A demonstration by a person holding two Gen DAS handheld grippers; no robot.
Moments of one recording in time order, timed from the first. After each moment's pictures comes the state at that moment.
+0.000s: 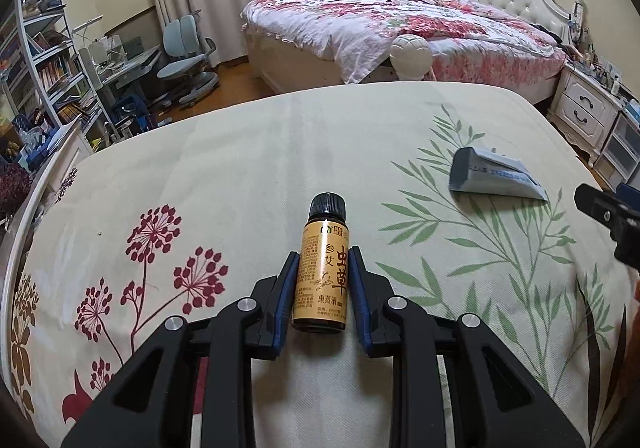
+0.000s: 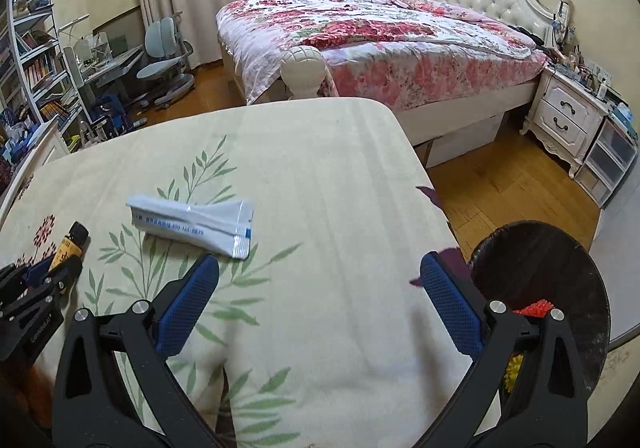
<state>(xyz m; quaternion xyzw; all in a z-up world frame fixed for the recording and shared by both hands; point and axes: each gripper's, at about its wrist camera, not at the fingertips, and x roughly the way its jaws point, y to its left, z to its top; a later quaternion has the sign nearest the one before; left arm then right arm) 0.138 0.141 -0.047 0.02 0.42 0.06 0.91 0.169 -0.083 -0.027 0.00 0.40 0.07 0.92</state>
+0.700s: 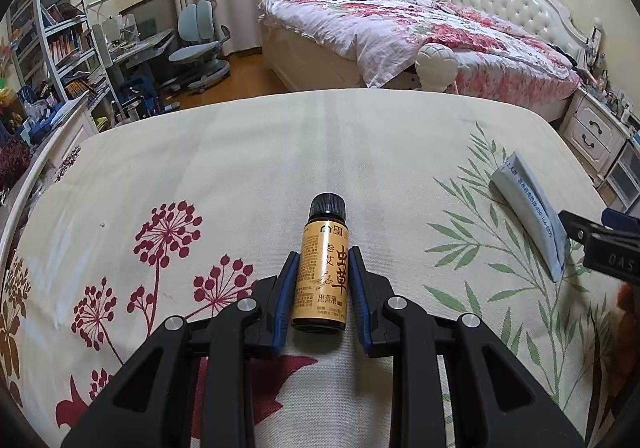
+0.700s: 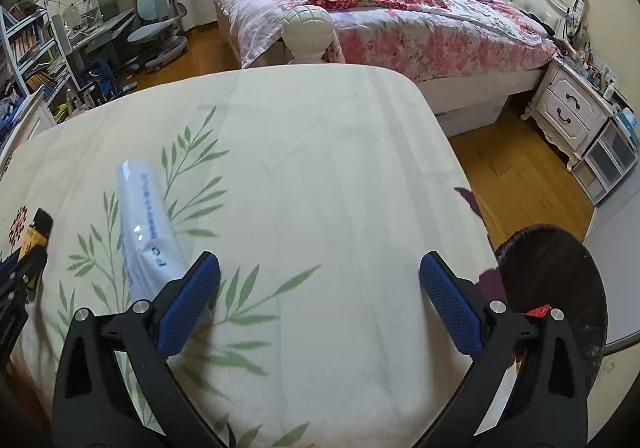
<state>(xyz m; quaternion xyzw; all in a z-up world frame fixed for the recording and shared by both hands) 0.150 0.169 -0.048 -0.02 0.42 0.07 0.90 0.195 -0.058 -0.049 -0.03 0.46 0.06 0.89</state>
